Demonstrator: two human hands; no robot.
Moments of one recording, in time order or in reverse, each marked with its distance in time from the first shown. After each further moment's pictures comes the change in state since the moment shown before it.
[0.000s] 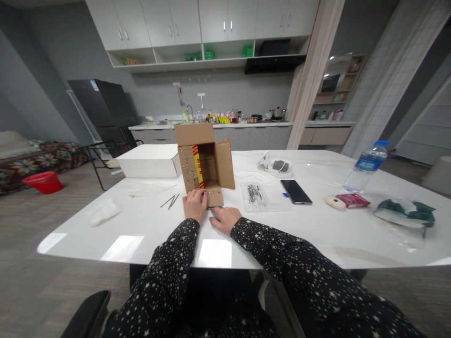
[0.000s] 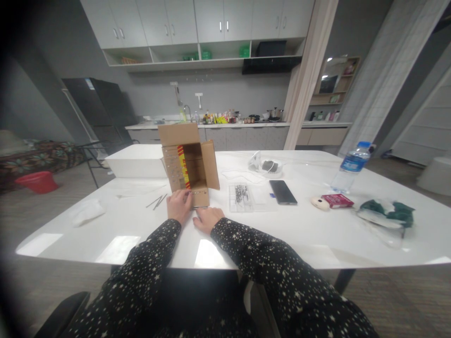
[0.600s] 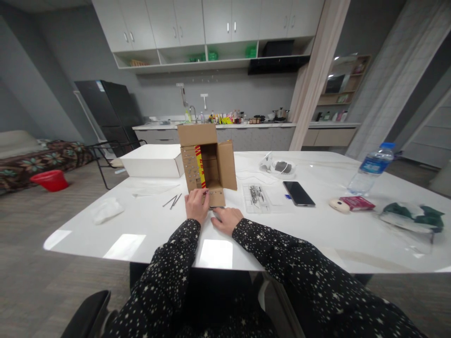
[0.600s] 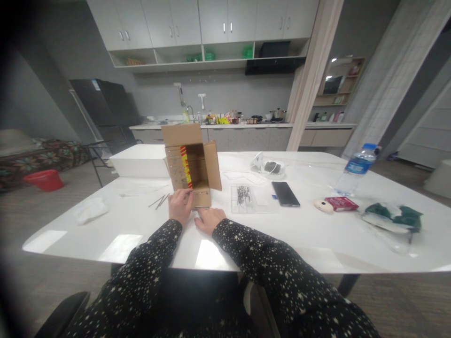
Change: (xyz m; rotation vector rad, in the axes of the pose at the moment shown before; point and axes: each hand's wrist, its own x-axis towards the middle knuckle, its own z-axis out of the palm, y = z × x) left_hand -0.001 0.011 -0.014 -0.094 0.061 0.031; right_hand 0.000 0.000 0.001 0.012 0.025 -0.008
